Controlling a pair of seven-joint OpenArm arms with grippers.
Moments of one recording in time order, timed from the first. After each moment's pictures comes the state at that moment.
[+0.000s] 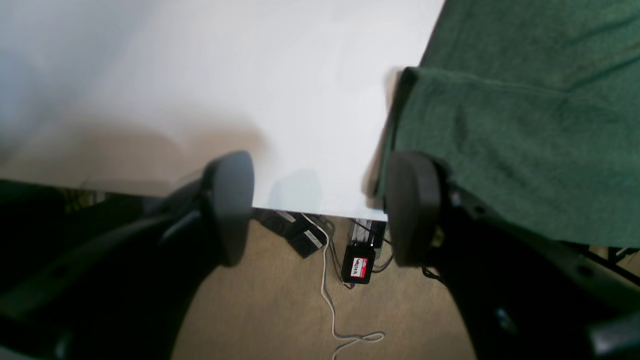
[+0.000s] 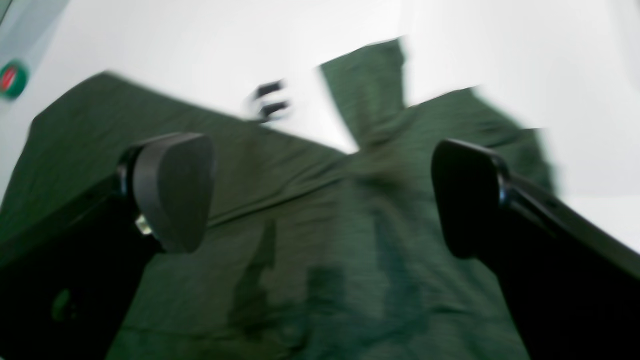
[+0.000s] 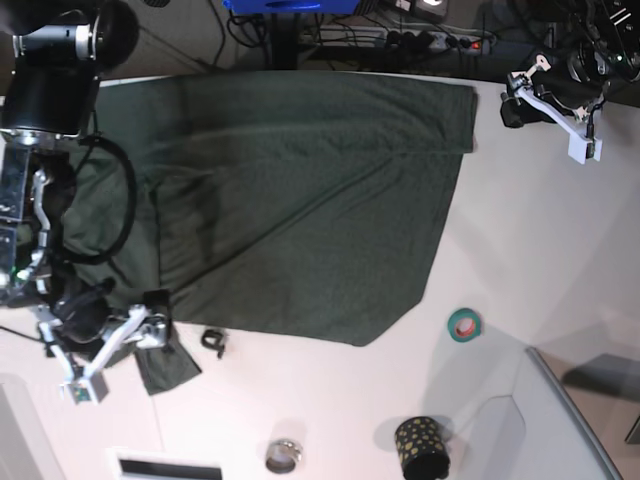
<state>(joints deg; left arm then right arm) 28.2 -11.9 -35.4 98.4 -30.0 -23.9 57.5 11.8 8.6 9.7 91.0 19.0 19.6 -55.8</state>
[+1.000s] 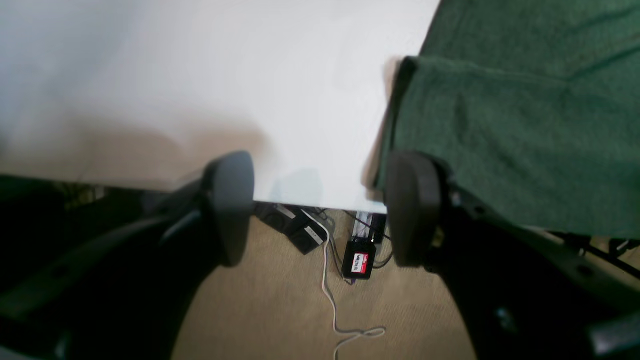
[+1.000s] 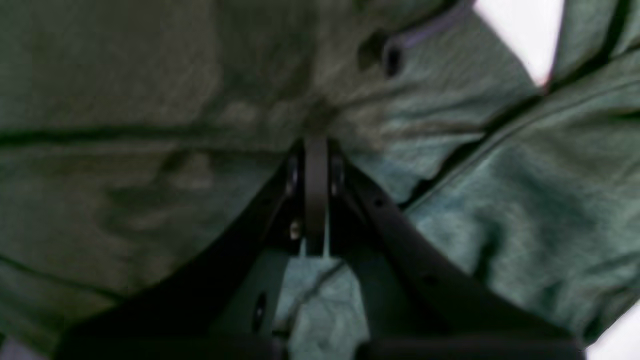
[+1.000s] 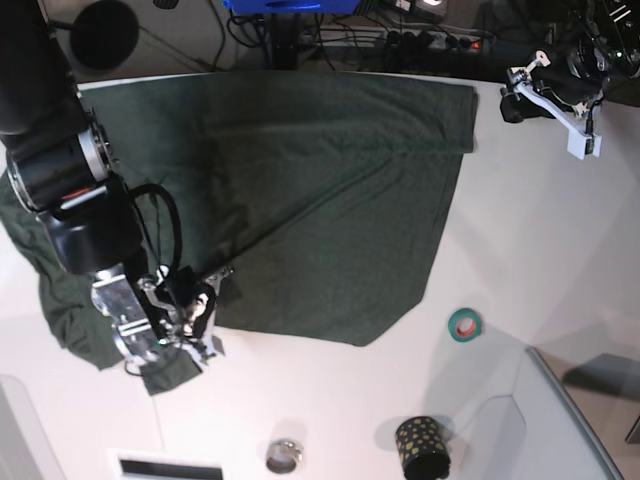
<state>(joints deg) 29.2 -11.9 -35.6 98.4 -30.0 -23.9 57.6 38.6 5.3 -26.4 30.6 9.2 20.1 -51.2</state>
